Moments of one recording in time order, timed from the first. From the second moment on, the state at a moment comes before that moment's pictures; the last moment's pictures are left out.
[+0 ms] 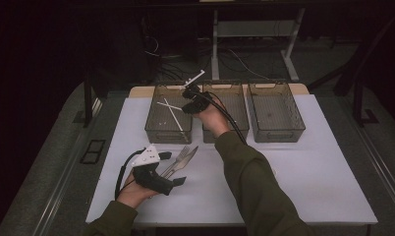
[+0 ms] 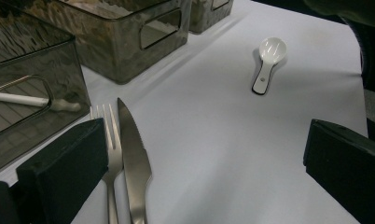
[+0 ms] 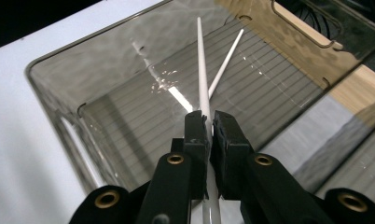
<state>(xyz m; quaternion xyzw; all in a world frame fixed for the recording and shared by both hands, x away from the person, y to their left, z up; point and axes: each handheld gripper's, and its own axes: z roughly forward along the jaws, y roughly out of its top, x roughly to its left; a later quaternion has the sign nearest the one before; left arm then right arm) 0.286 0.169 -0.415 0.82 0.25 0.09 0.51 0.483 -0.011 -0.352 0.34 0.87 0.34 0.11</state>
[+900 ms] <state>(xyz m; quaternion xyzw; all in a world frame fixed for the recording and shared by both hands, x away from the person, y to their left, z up) 0.287 0.169 -0.415 0.82 0.24 0.09 0.51 0.489 -0.001 -0.360 0.33 0.86 0.37 0.05</state>
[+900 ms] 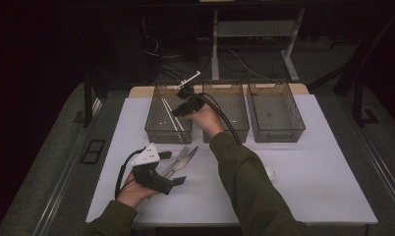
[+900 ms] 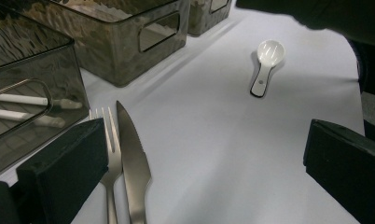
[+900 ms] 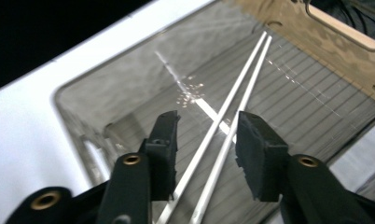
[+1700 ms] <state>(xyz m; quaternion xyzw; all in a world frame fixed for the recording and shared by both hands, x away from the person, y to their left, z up) 0.287 0.166 -0.417 0.82 0.24 0.08 0.51 0.417 -0.131 -0.351 0.27 0.85 0.44 0.05</state>
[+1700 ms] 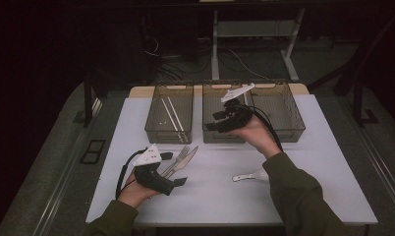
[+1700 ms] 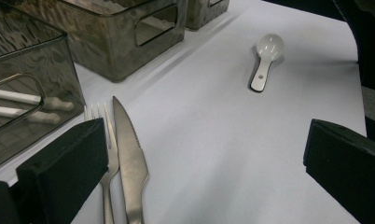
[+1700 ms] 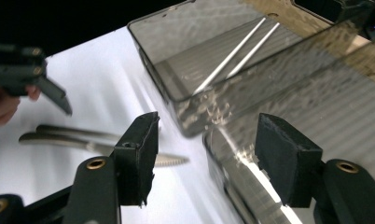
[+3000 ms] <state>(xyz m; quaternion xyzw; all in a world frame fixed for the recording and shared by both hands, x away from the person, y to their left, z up) 0.285 0.173 -0.418 0.82 0.26 0.09 0.50 0.325 -0.273 -0.394 0.32 0.83 0.45 0.05</state>
